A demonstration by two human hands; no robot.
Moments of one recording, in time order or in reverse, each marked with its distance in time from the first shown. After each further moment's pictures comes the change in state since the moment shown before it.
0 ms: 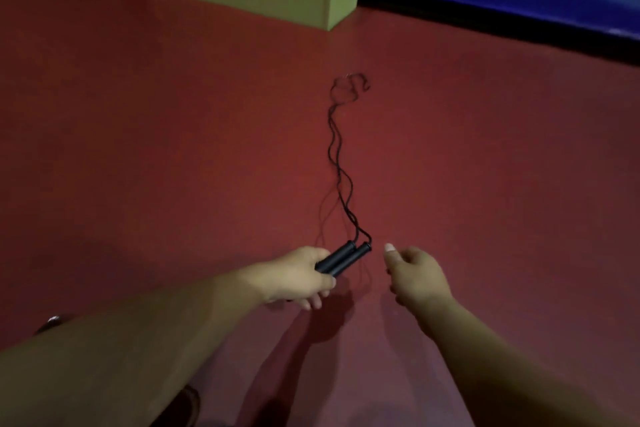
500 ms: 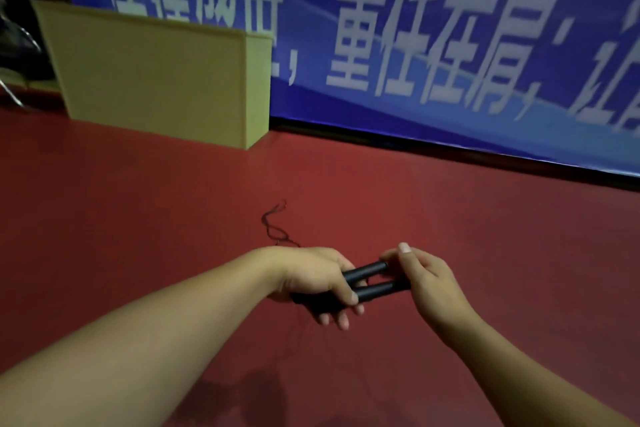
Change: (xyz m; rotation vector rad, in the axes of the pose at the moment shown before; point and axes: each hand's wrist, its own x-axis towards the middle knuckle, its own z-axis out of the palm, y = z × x) left_hand -0.174 0.232 0.013 0.093 -0.391 0.403; right_hand -0.165 -0.092 -0.231 0.204 0.241 -0.465
